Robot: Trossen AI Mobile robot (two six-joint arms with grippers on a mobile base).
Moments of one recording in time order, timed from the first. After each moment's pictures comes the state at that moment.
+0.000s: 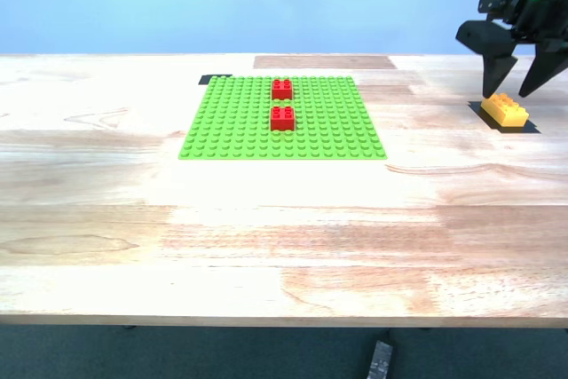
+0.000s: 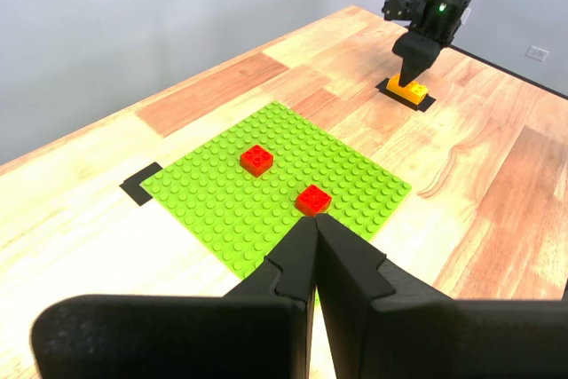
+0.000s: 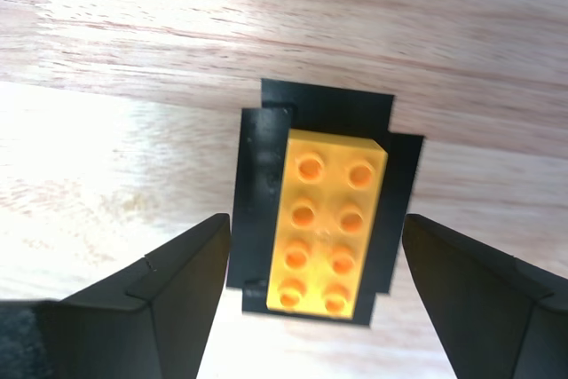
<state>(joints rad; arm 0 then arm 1) -0.01 0.76 0.82 -0.73 0.72 0.40 0.03 1.85 1.23 -0.81 -0.05 -0.13</state>
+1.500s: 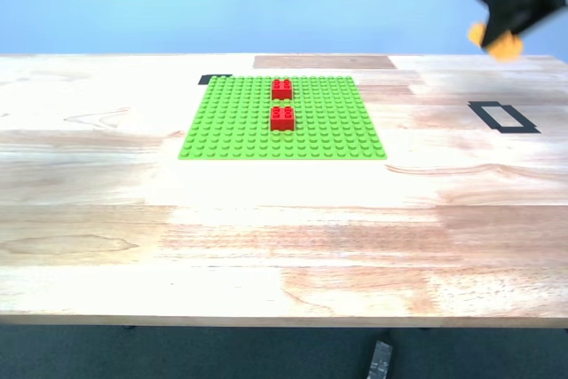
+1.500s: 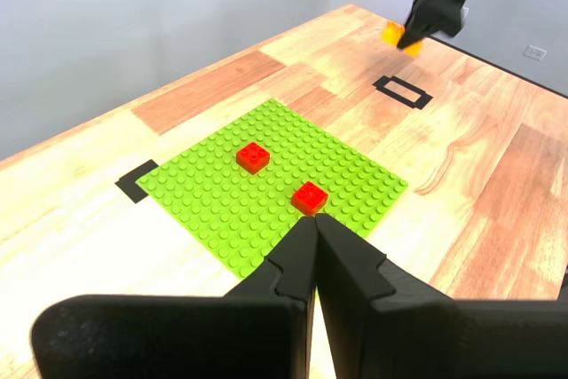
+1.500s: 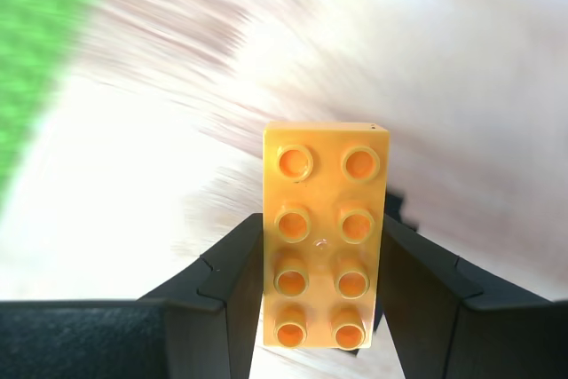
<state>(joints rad) -0.02 0.73 0.80 -0.73 0.71 0.39 0.10 1.62 1.23 -0.78 -0.13 -0.36</state>
